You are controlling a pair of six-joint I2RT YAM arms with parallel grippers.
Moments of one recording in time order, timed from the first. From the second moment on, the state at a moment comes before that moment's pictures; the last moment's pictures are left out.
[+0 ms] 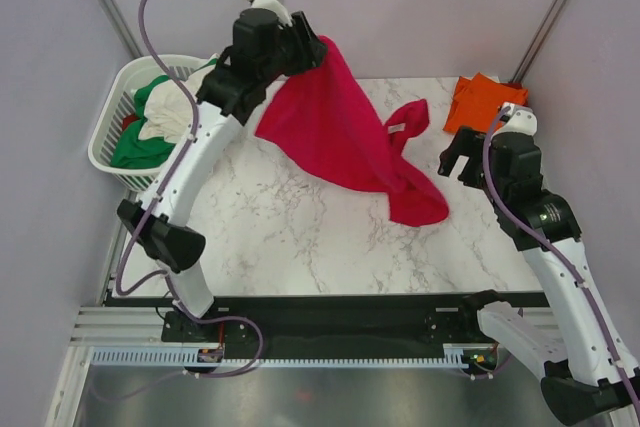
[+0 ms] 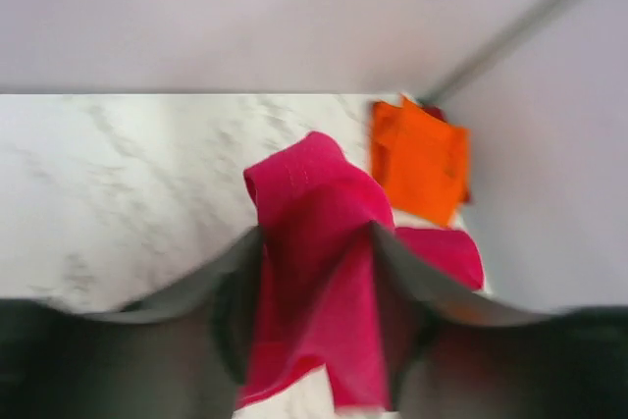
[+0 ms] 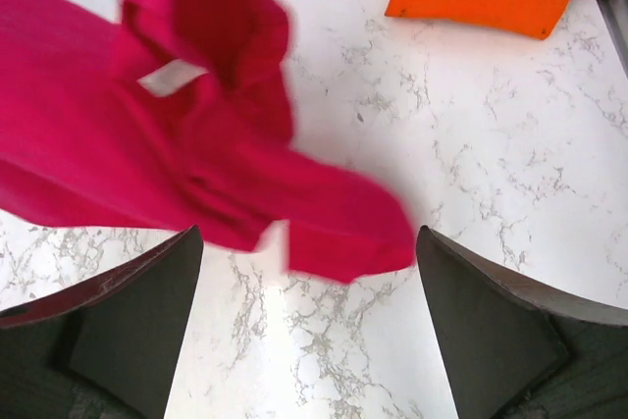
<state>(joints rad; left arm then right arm) -0.59 1.79 2.11 -0.55 -0.09 -0.50 0.27 0.87 1.15 -0.73 0.26 0.41</state>
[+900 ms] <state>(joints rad) -0.45 1.67 1.47 -0.67 -0.04 -0.49 0.54 1.34 0.77 -0.40 -0.08 0.50</state>
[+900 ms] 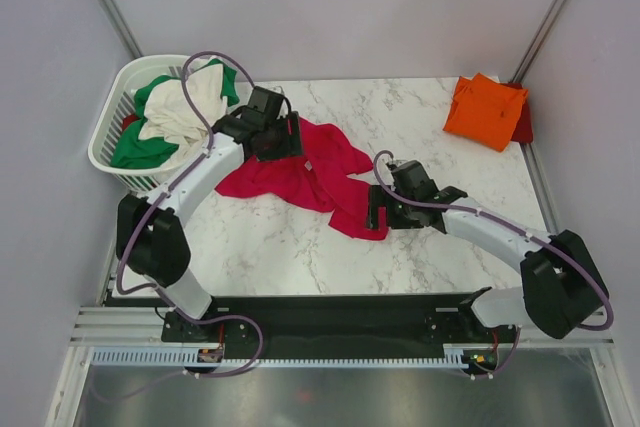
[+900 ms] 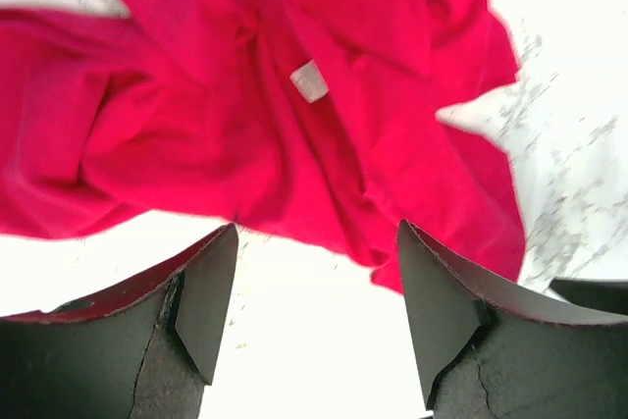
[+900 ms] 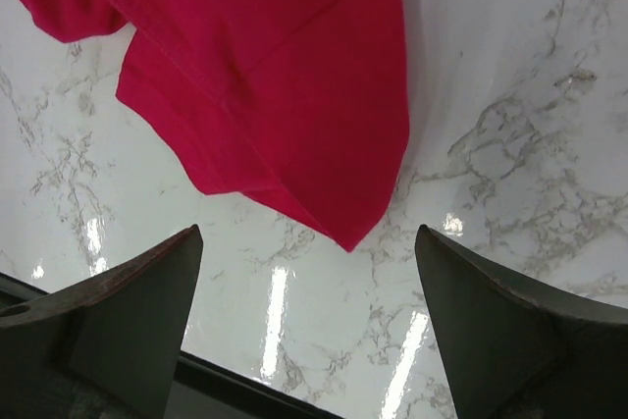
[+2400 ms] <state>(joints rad) -0.37 1.35 1.04 -0.70 -0.18 -0.42 0.30 1.36 1.14 -0.62 0.31 0.37</state>
